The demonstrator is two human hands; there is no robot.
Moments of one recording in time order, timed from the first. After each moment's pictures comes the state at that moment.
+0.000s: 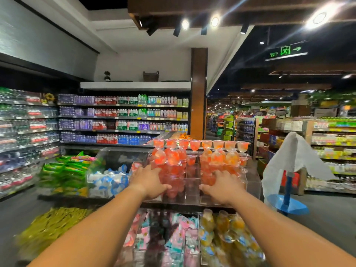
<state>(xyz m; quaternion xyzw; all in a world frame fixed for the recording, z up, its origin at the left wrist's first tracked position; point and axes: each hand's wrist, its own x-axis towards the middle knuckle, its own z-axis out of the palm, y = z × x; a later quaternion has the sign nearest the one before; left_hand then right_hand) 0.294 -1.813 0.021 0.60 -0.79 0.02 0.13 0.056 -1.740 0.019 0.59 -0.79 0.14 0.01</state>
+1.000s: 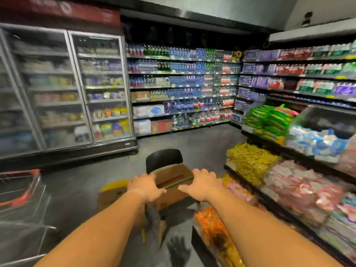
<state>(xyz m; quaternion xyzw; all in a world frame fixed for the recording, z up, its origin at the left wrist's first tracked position) 0.785 -1.430 -0.150 0.92 -0.37 -0.10 0.04 0.624 -1.558 -0.118 0.92 -0.38 -0.03 -0.12</state>
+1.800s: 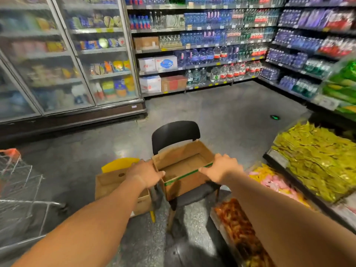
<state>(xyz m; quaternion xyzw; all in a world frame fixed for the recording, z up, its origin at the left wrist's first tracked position) 1.044 -1.622 -0.286 0.94 -0.29 -0.18 0.03 0.870 -1.805 -0.256 0.88 -0.43 -0.10 -0.15</state>
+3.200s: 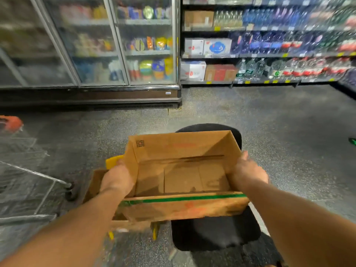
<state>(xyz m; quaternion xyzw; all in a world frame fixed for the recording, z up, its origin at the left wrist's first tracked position) 1.246 -1.695 -0.462 0.99 0.01 -0.10 0.09 1.120 -2.018 -0.449 0.90 -0.41 -0.07 -0.11</state>
